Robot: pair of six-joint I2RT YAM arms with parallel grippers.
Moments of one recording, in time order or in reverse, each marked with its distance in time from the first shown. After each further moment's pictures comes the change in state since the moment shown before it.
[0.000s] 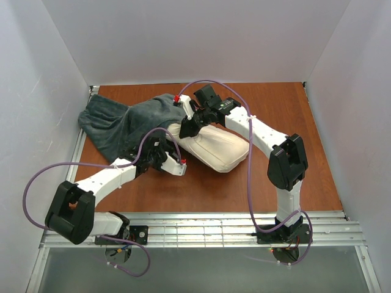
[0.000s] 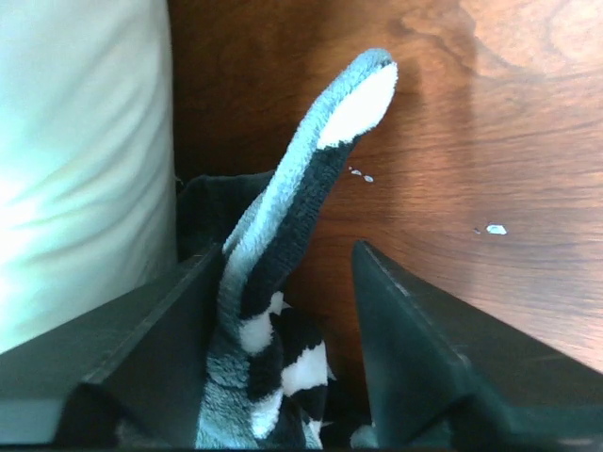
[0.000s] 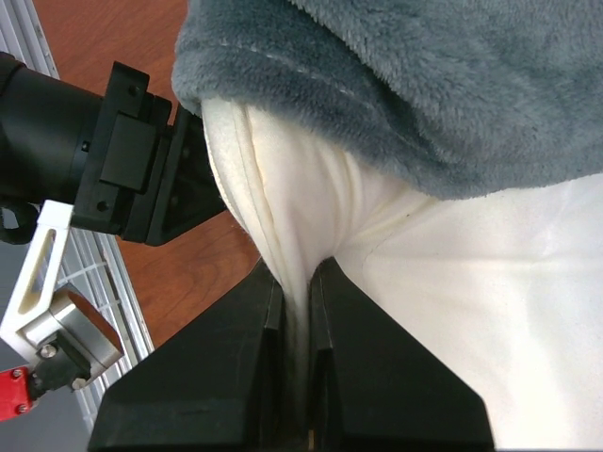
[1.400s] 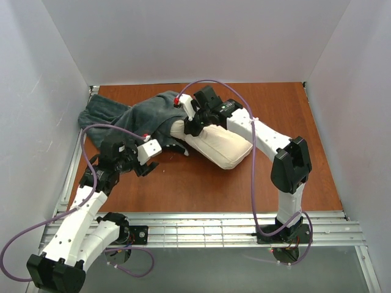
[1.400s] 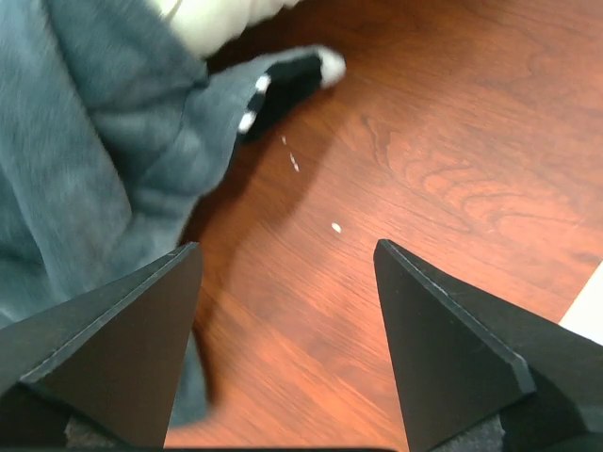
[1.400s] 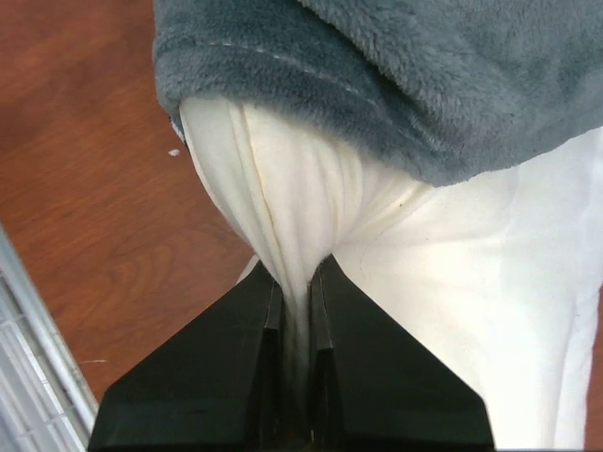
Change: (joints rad) left arm 0.202 -0.497 0.071 -0.383 0.222 -0.848; right arm 0.029 -0.052 -0.042 0.021 0.252 -0.097
